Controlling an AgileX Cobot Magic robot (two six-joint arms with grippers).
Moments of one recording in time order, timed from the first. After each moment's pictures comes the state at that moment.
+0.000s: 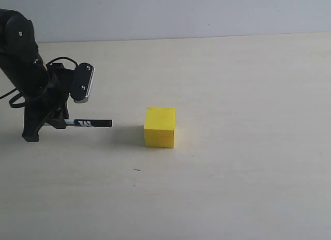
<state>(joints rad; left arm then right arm) -0.33 1.89 -1.14 -0.01 0.77 1.33 -0.11 0.01 0.00 0.18 0.02 -0.09</state>
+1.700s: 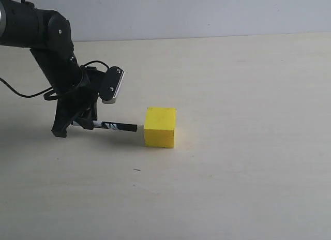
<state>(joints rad) -0.41 2.04 -1.32 -0.10 0.85 1.45 -0.11 0.01 0.00 0.18 0.02 -0.09</state>
